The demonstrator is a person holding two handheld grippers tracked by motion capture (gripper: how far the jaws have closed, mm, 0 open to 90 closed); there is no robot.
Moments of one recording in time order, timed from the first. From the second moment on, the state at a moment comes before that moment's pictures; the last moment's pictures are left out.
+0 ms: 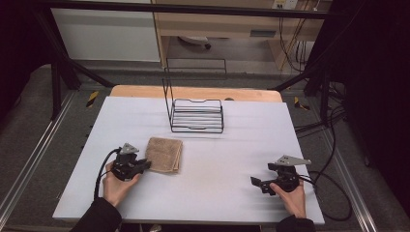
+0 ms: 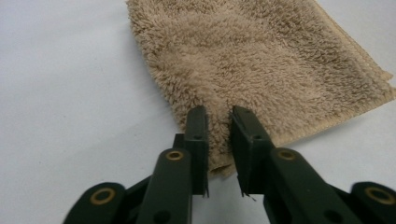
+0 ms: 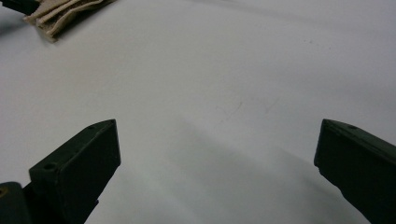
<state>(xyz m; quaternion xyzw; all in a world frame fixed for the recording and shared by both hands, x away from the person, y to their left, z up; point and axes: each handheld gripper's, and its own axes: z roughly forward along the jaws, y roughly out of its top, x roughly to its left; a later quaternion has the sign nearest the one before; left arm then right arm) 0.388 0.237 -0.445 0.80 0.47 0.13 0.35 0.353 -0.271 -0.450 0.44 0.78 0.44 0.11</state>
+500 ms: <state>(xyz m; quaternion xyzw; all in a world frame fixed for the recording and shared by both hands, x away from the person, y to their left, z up) 0.385 0.247 -0.434 0.79 0.47 0.11 0.37 0.353 -0.271 -0.449 0.44 0.78 0.44 0.10</state>
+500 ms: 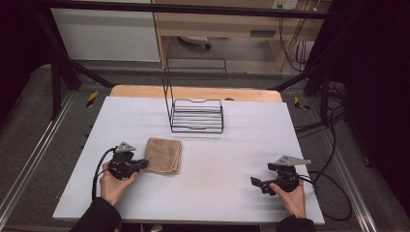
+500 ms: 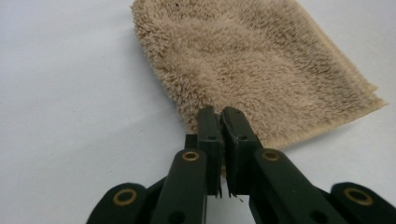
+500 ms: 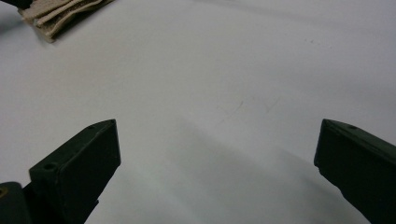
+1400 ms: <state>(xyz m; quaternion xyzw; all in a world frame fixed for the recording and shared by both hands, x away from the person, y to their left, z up) 0.373 0.264 -0.425 0.80 0.47 0.14 0.34 0.352 -0.272 -0.449 0.44 0.78 0.44 0.10</state>
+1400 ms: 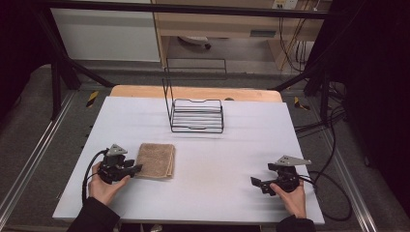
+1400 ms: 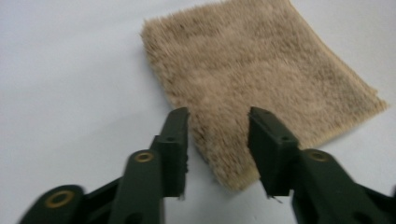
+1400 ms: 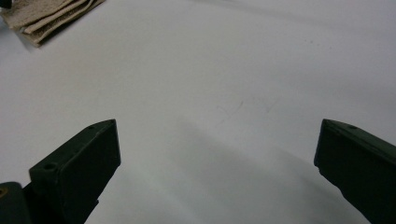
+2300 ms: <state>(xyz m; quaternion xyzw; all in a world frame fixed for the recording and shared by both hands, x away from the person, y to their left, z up) 0.445 0.262 -0.429 0.78 0.50 0.16 0.34 0.353 -0.271 -0.450 0.43 0.78 0.44 0.11</state>
